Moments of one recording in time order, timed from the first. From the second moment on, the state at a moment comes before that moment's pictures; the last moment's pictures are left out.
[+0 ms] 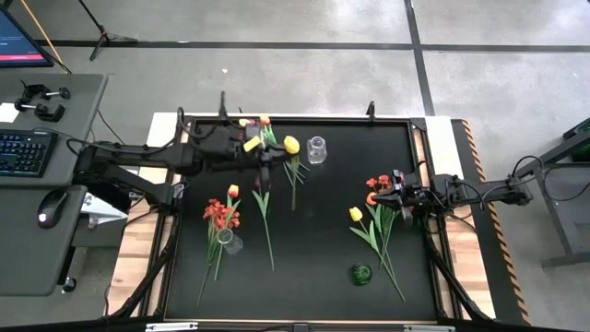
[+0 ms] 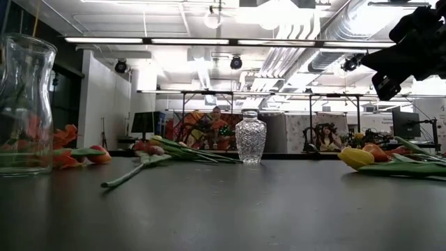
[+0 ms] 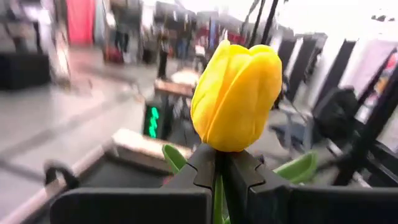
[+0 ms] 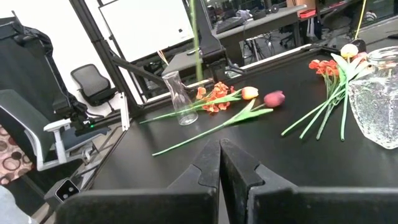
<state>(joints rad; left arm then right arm) 0.02 1.28 1.15 0.17 -0.17 -0.17 0.12 0.01 0.05 -0.09 0.08 0.34</state>
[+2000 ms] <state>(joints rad) 0.38 1.50 1.31 -0.21 -0.02 -0.11 0.12 0.01 0.05 -0.09 0.08 0.34</state>
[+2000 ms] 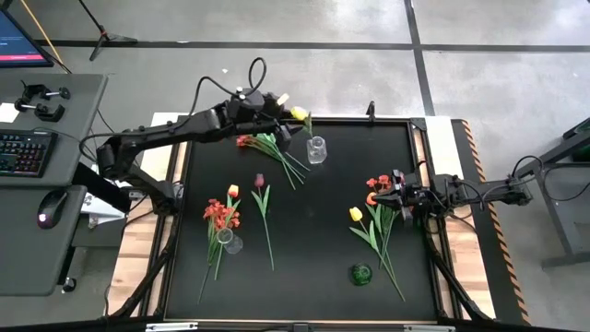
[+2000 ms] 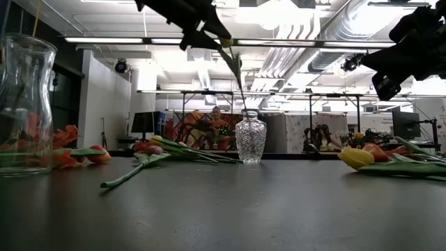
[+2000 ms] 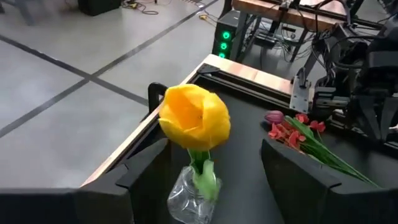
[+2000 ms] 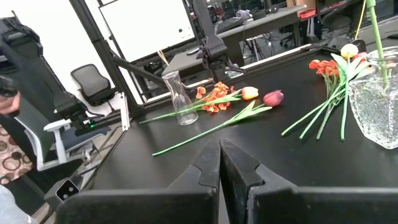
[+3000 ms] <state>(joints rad) 0.47 1.53 1.02 -0.34 -0.11 -0.90 0.12 0.01 0.05 -0.09 0.08 0.34</state>
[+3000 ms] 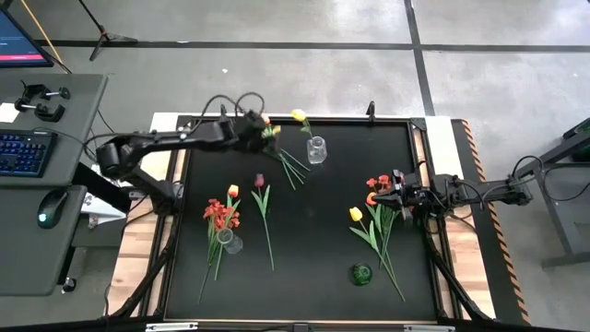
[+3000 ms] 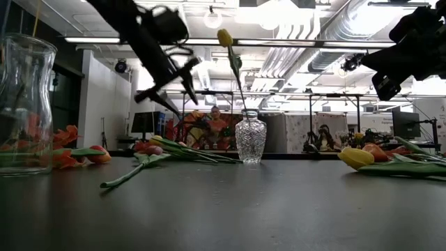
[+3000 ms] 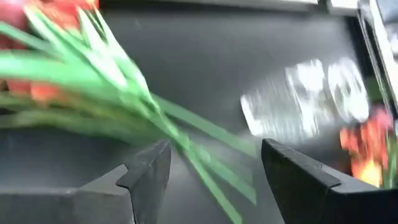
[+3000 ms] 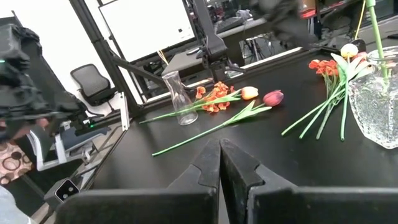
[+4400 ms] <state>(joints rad) 0.61 1.93 1.29 -0.49 0.10 -1.46 0.12 0.01 0.05 -0.09 0.08 0.34</state>
